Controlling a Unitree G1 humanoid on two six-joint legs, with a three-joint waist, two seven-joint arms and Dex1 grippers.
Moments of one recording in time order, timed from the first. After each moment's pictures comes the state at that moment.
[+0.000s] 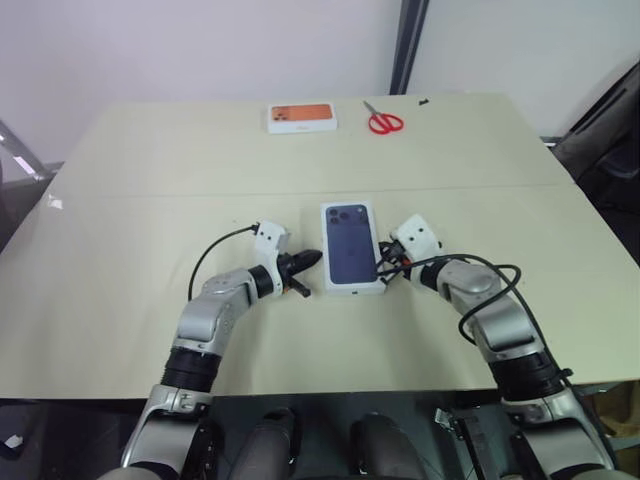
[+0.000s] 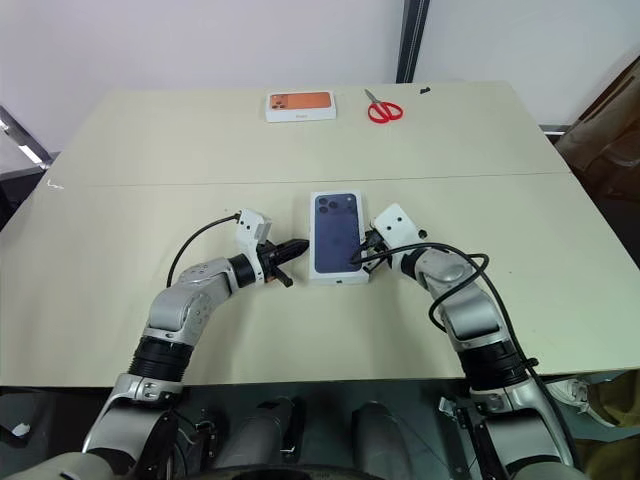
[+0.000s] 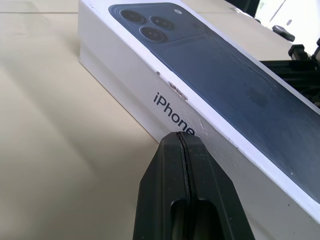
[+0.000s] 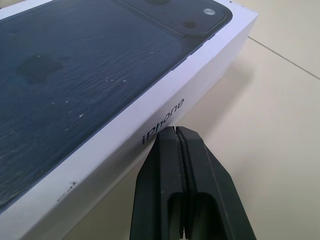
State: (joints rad) left arm -0.44 0.19 -0.05 0.15 -0.35 0.51 -0.66; right arm -0.41 -0.44 0.14 -0.03 0.06 0.51 0.54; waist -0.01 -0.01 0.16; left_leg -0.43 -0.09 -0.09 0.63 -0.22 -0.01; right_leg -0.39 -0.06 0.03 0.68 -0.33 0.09
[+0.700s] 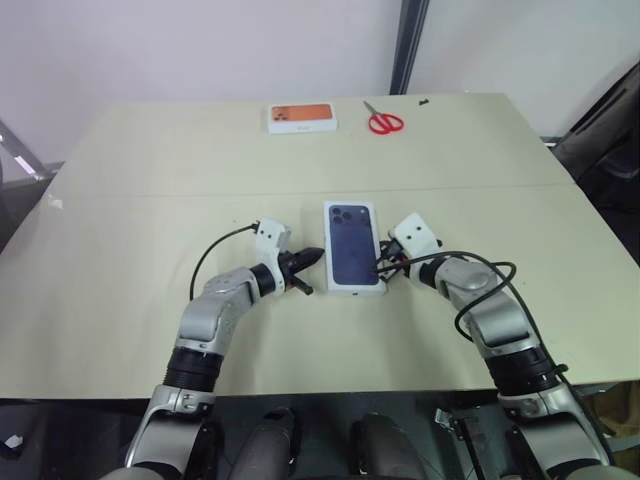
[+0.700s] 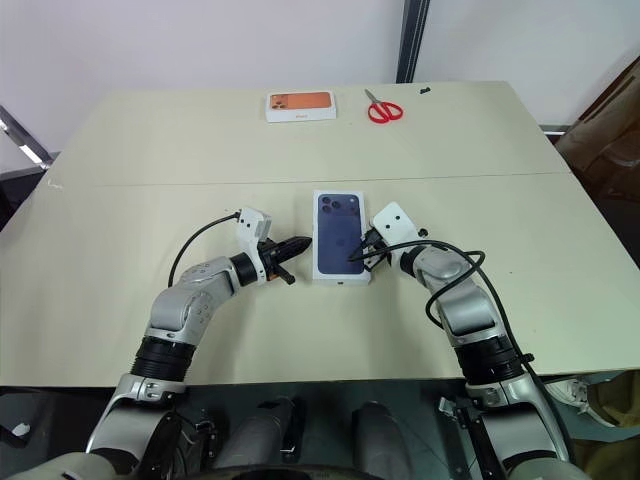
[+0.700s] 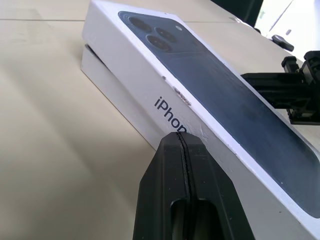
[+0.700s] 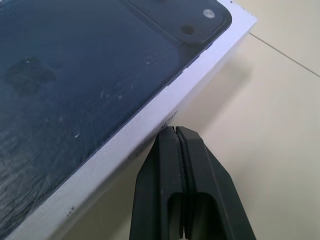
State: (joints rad) left arm -0.45 0.18 -0.04 0.13 -0.36 0.53 -0.65; right arm -0.43 -0.44 0.14 0.01 0.02 0.51 0.53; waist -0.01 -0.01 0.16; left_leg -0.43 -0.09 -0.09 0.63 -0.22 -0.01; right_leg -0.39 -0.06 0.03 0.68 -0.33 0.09
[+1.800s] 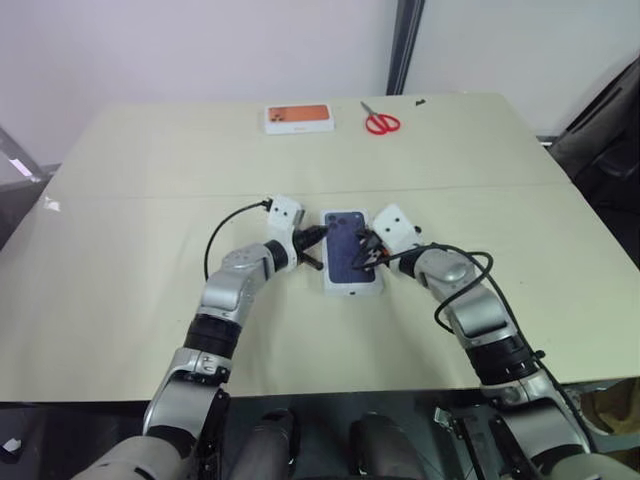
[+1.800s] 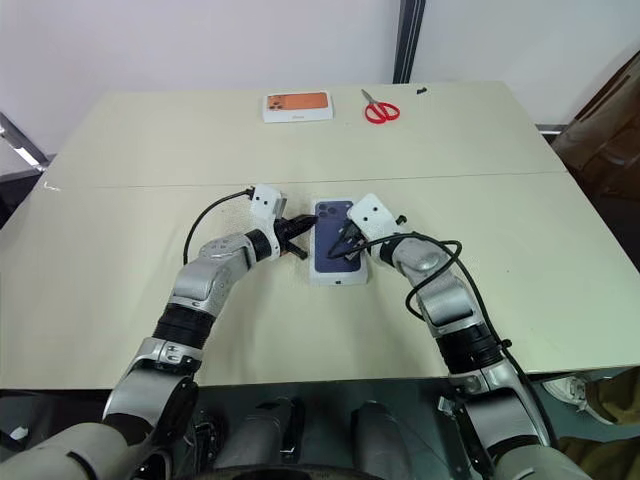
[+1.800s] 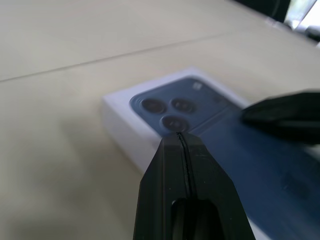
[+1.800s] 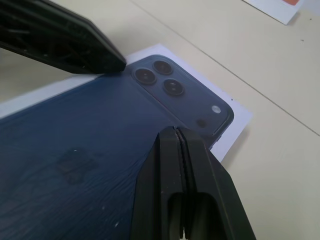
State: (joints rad) left arm -0.64 0.14 -0.07 0.37 -0.23 0.40 -0.54; right arm -0.50 -0.37 0.21 0.04 -0.03 0.45 0.51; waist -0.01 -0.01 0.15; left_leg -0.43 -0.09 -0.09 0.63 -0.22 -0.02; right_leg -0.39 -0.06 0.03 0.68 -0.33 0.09
